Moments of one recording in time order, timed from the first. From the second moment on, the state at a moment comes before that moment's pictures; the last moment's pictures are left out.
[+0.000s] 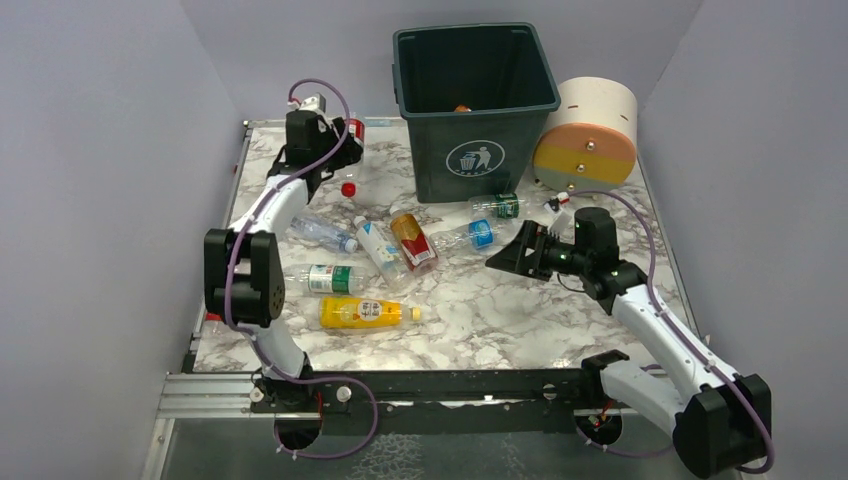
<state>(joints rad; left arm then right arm) -0.09 1.78 1.32 -0.04 0.16 -0.41 0.27 0.97 0.61 -0.23 -0.64 0.64</state>
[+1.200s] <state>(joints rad) -0.07 1.82 1.94 0.11 0.53 -0.81 0.27 0.86 0.57 -0.23 -0.65 0.70</state>
